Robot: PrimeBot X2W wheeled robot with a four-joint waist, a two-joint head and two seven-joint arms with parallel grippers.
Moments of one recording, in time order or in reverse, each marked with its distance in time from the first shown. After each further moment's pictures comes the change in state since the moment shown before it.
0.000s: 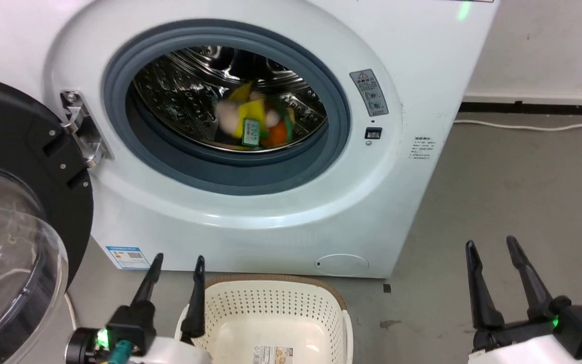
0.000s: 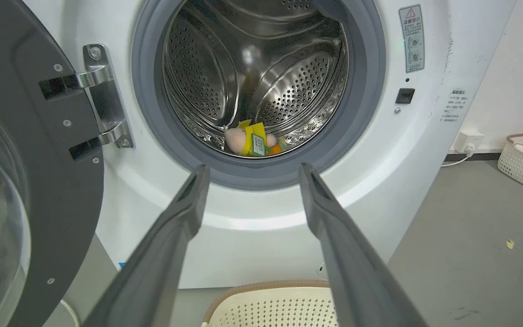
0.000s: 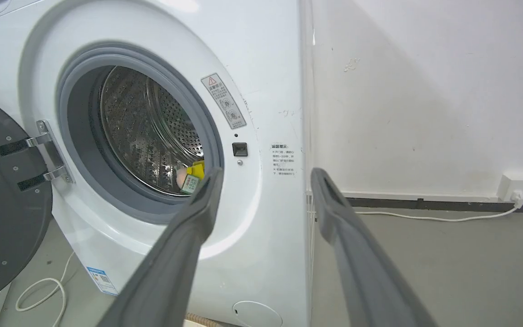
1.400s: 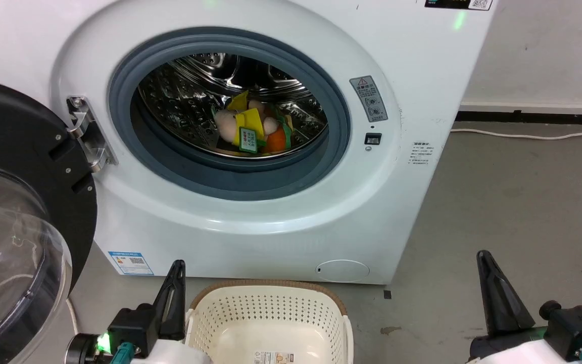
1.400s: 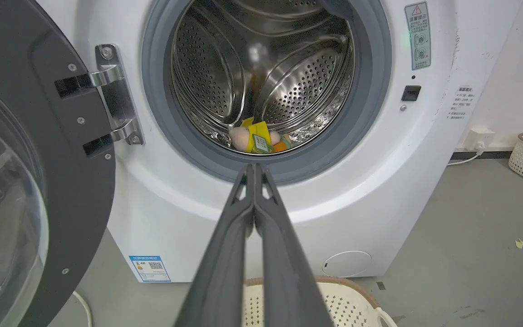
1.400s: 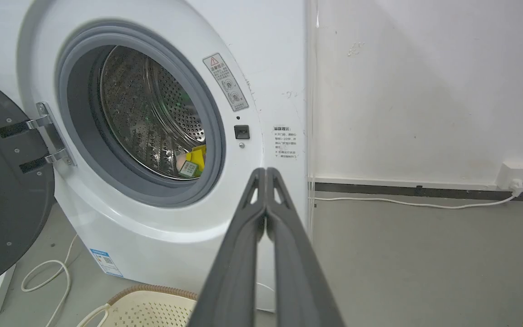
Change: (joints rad) left arm 0.031 -0.051 0.047 -0.014 0.073 -0.018 0.037; right arm 0.026 0.000 0.006 0.019 -0.012 0.000 0.036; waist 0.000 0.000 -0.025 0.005
